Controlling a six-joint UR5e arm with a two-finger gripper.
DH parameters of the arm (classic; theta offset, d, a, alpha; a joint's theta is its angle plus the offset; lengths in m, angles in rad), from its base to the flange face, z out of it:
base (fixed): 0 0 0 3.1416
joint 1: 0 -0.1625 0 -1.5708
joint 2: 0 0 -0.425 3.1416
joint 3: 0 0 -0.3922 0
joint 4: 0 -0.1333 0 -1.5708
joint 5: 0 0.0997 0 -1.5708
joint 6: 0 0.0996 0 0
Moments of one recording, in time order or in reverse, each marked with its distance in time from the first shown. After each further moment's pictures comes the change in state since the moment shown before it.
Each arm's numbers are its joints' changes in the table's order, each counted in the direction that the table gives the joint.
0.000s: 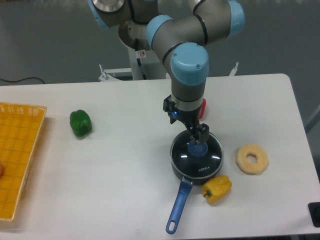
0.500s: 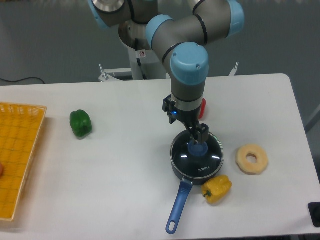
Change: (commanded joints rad) arm 0.002 0.000 0.011 -0.003 -0.012 -0.014
